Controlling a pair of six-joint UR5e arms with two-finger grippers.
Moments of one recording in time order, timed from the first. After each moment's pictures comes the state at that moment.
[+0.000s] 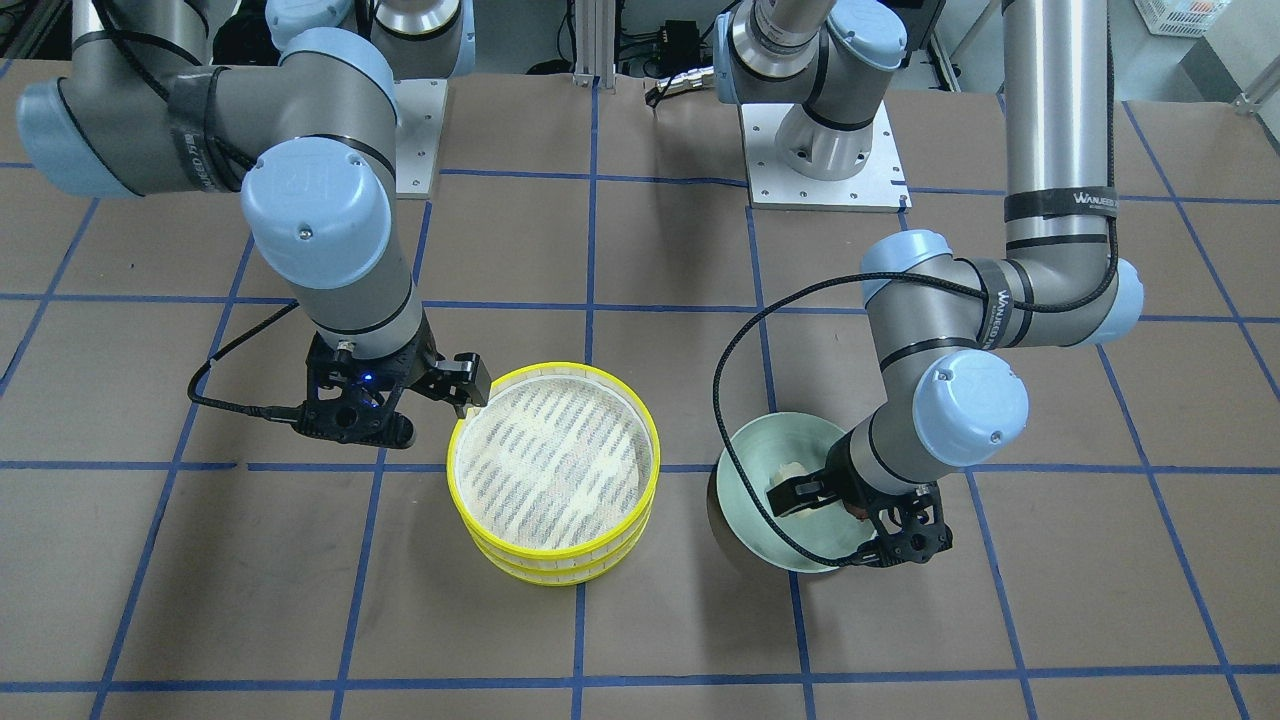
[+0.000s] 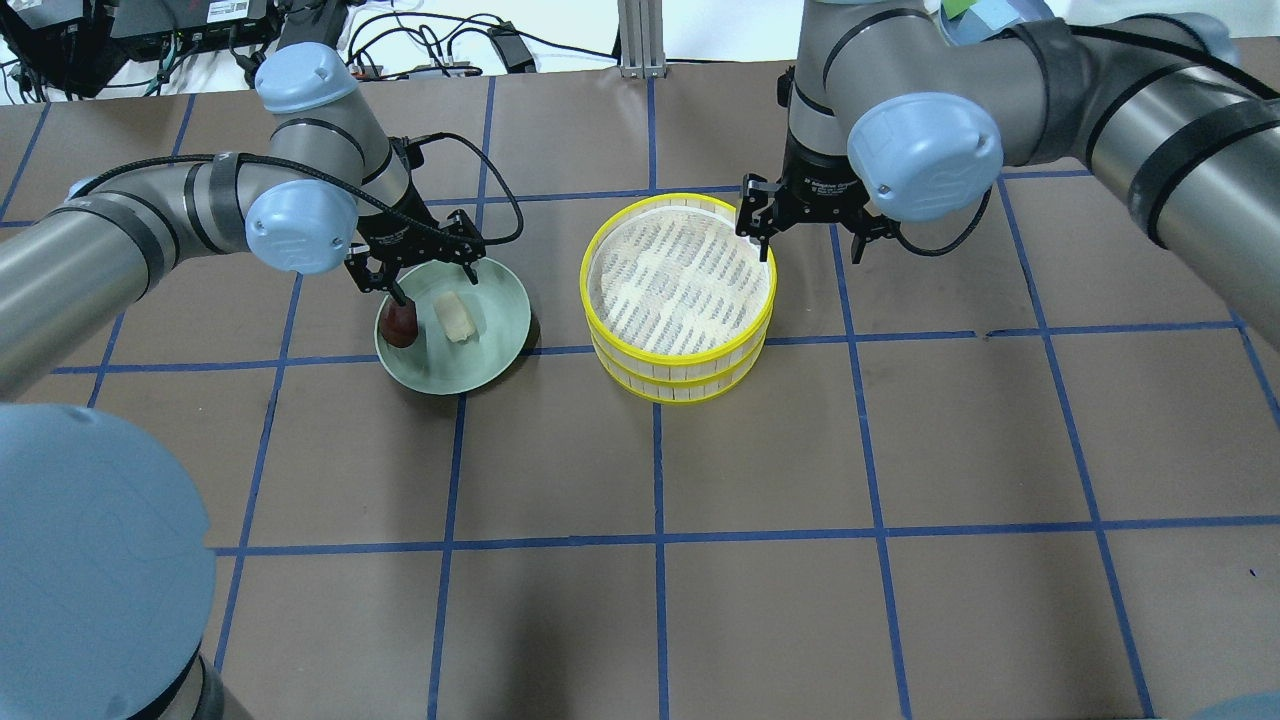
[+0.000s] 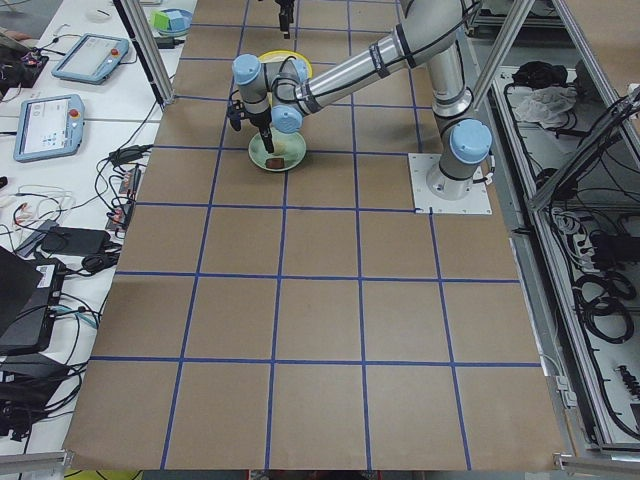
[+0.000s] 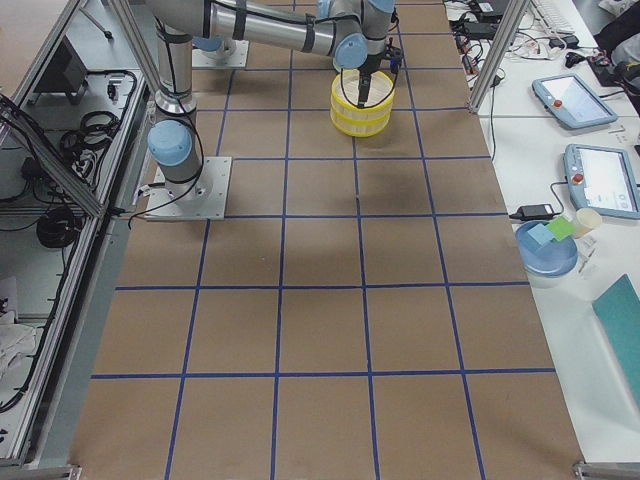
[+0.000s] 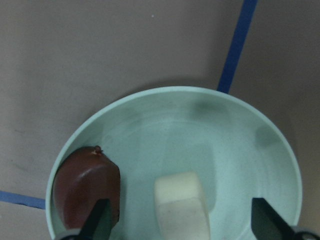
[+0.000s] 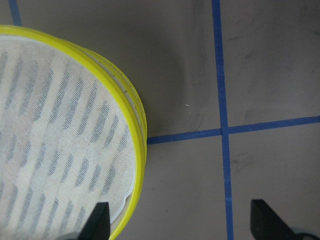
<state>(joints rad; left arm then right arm) -1.51 -2.07 -1.65 -1.10 1.50 -0.21 1.72 -1.27 1.59 -1.83 -1.60 0.26</state>
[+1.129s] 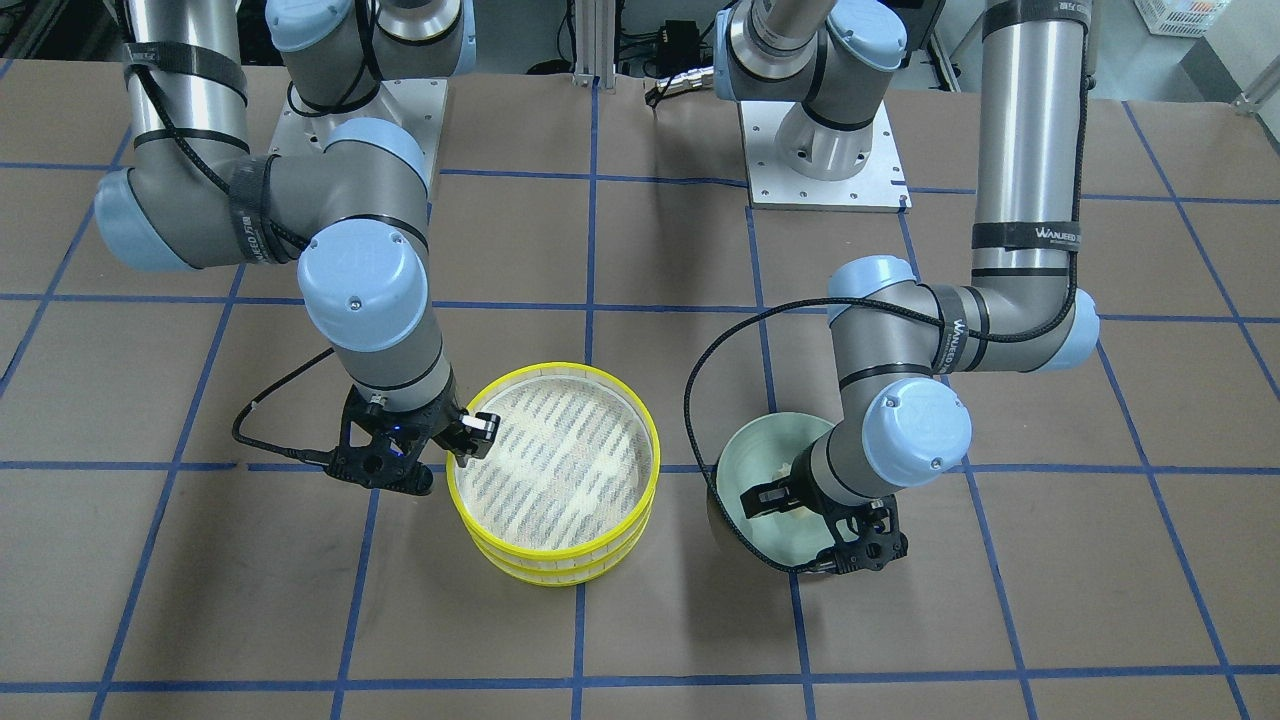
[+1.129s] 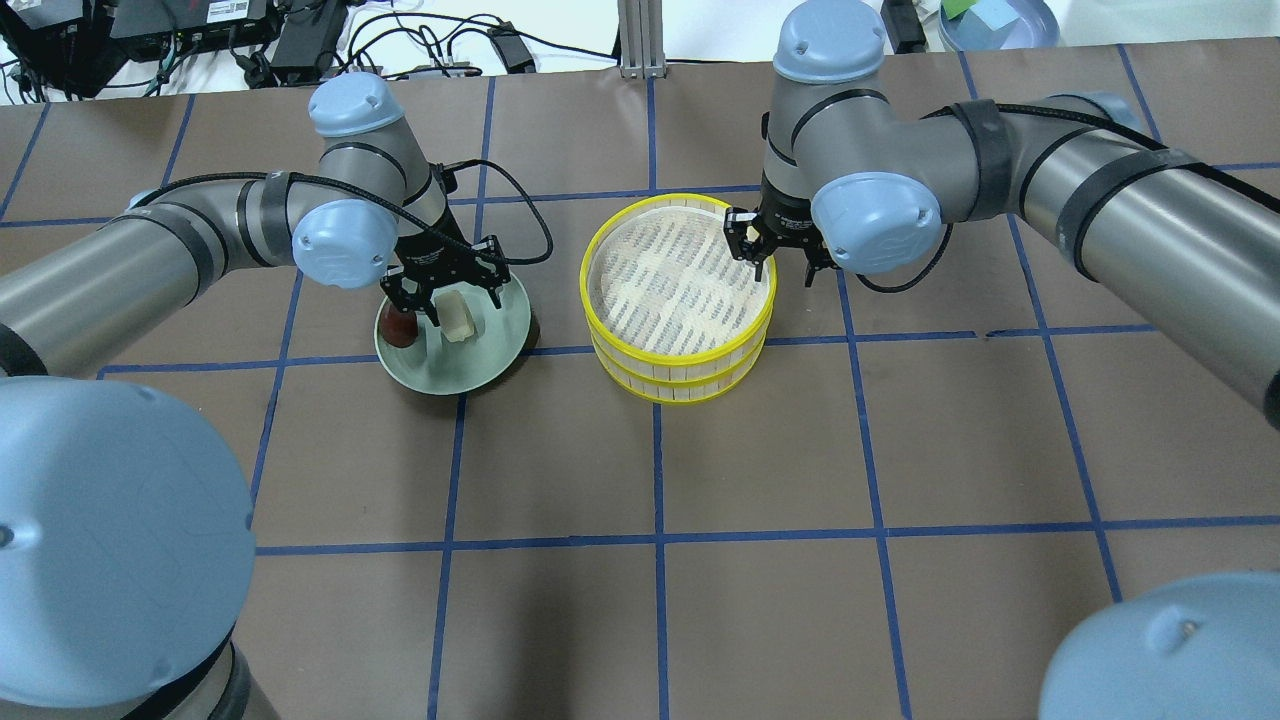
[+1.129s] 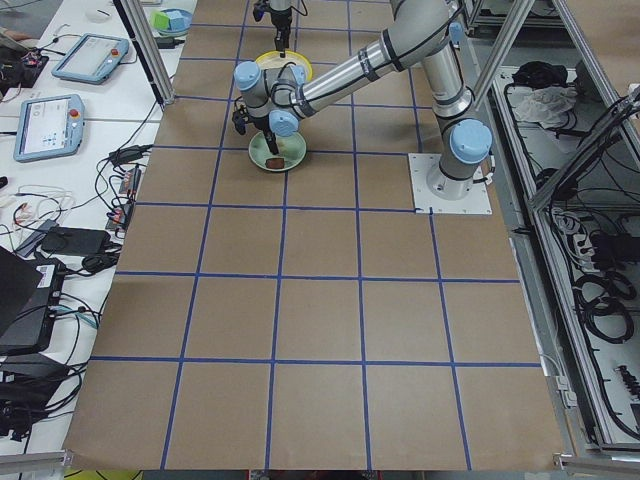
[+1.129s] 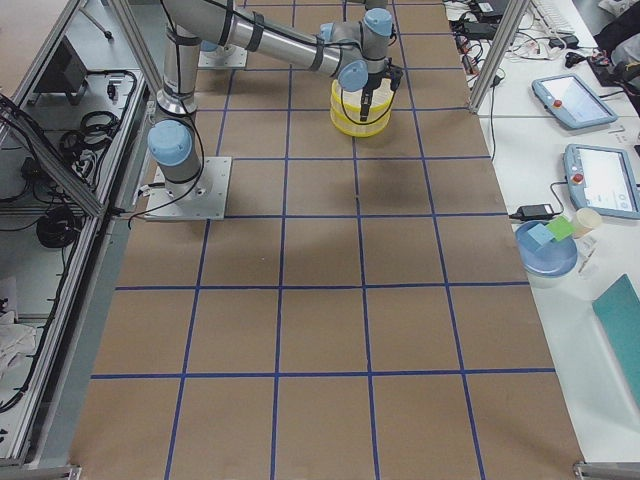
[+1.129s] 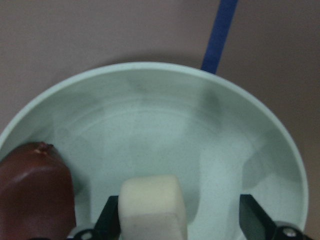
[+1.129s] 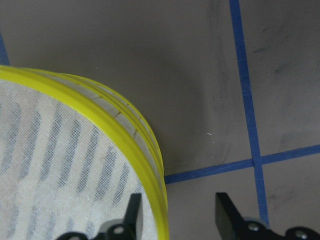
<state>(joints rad) -1.55 -2.11 -1.65 -1.09 1.51 -0.23 1.73 -1.19 1.64 -2.02 -1.59 0.35</state>
